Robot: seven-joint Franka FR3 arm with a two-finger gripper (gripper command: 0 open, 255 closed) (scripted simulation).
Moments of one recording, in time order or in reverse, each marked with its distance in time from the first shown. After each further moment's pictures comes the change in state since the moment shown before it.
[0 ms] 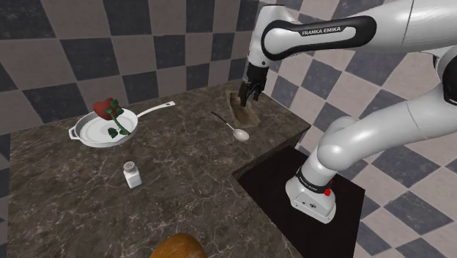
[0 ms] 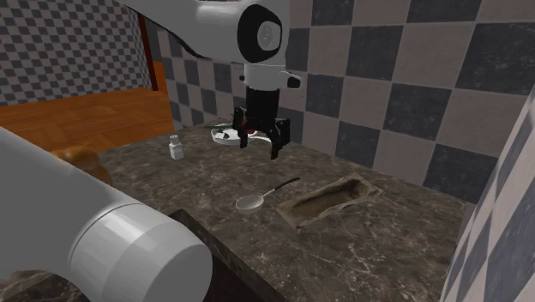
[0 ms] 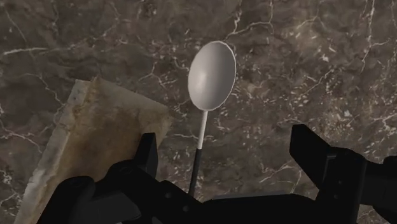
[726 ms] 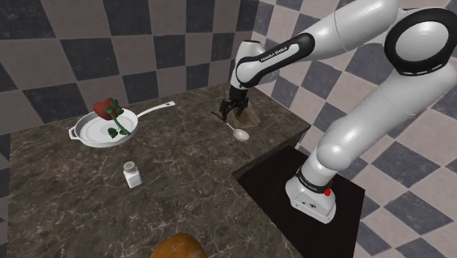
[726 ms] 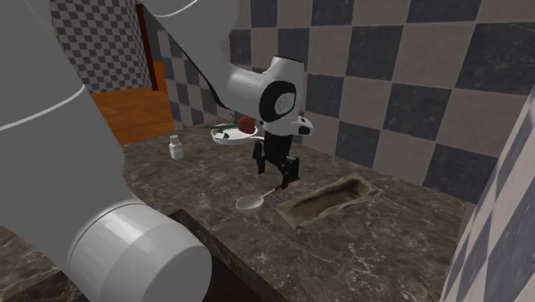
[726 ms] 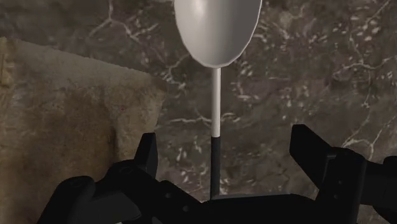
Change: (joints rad) arm -0.016 0.363 0.006 -0.025 0.075 0.418 0.080
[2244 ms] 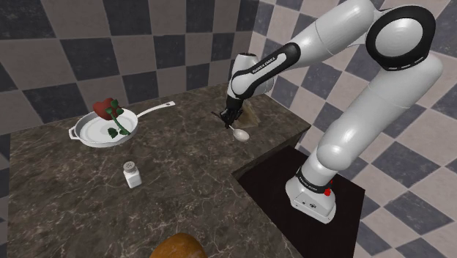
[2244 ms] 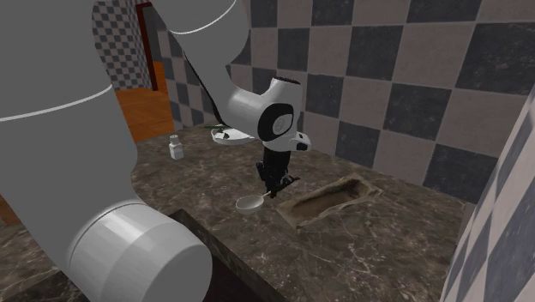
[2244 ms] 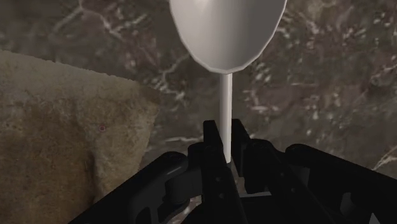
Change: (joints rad) arm 0.011 0.113 0.008 -0.026 0.028 0.143 -0.009
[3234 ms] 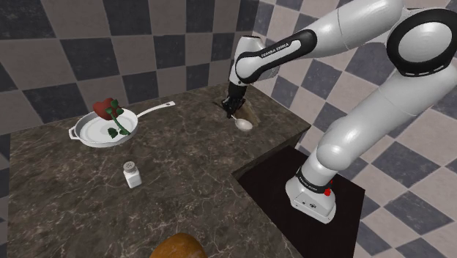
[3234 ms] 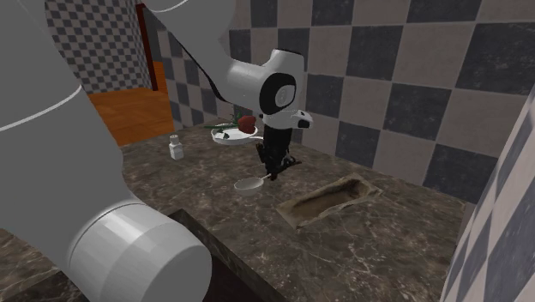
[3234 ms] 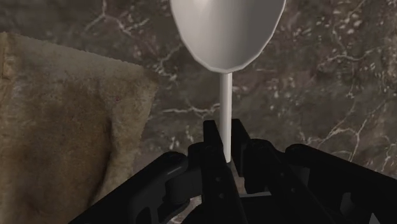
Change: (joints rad) arm -0.009 -0.126 -0.002 0.057 -0.029 -0.182 0.033
